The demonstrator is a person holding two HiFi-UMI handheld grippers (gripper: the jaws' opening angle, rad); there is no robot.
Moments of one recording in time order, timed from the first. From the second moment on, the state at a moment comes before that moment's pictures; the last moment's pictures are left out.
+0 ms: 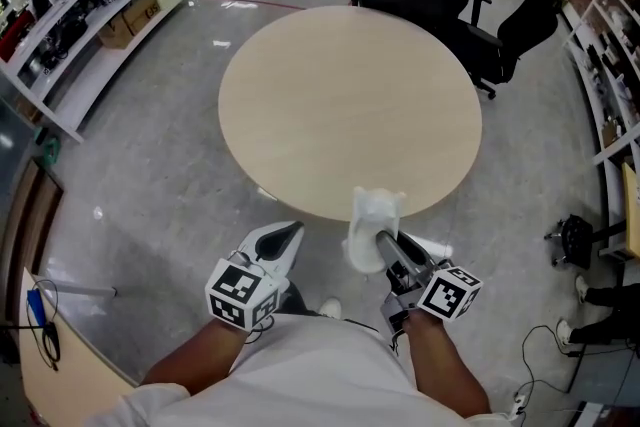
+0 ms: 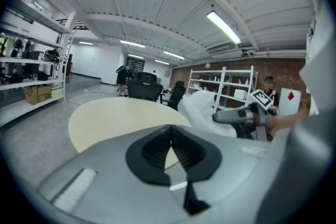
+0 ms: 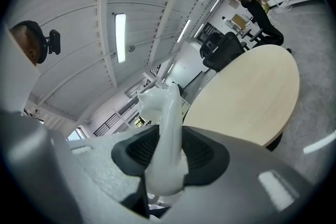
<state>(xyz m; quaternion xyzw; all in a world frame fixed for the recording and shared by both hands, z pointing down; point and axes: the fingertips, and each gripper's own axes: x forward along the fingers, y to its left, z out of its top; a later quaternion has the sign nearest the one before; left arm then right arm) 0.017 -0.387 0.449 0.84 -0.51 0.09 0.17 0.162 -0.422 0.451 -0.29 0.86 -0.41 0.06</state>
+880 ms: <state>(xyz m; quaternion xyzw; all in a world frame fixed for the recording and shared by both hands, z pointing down) -0.082 -0.488 0.445 0.87 -0.45 0.11 0.16 0.068 -0.499 0.452 -0.35 0.83 -0.42 0.08</state>
